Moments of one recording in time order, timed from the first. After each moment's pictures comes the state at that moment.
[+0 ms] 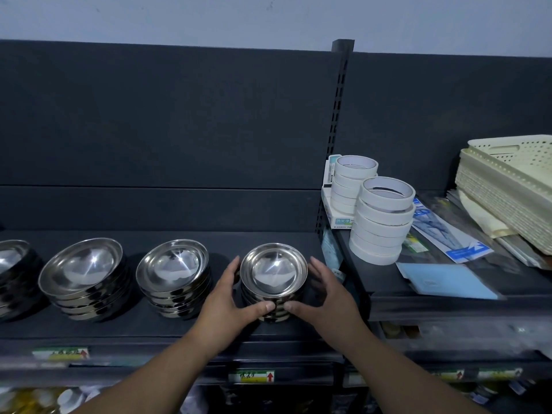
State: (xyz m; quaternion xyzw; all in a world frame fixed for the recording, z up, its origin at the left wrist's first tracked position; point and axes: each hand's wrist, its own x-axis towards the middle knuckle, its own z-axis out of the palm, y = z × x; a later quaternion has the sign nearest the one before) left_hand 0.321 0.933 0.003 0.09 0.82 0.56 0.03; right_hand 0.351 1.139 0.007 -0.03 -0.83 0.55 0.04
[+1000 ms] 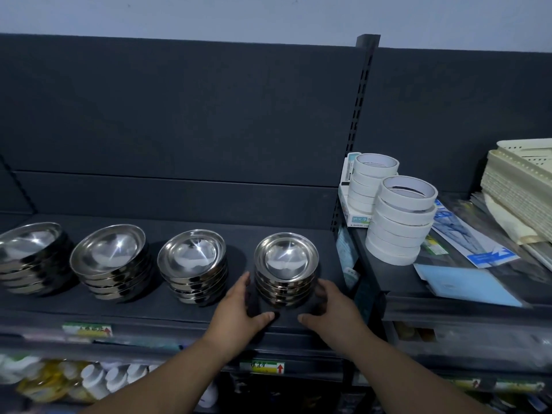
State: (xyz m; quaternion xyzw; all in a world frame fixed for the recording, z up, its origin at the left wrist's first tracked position) left_hand 0.326 0.927 -0.031 0.04 0.87 0.49 0.03; right_hand 0.346 1.131 -0.013 -0.07 -0.89 0.46 -0.04
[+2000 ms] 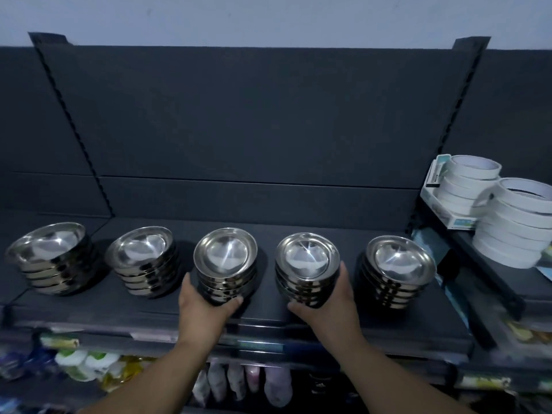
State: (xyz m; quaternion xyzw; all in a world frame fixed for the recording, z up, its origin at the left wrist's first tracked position) left_hand 0.316 0.688 -0.026 -0.17 0.82 0.54 -0.09; right_hand 0.330 0.910 -0.019 -0.09 -0.84 0.51 0.13
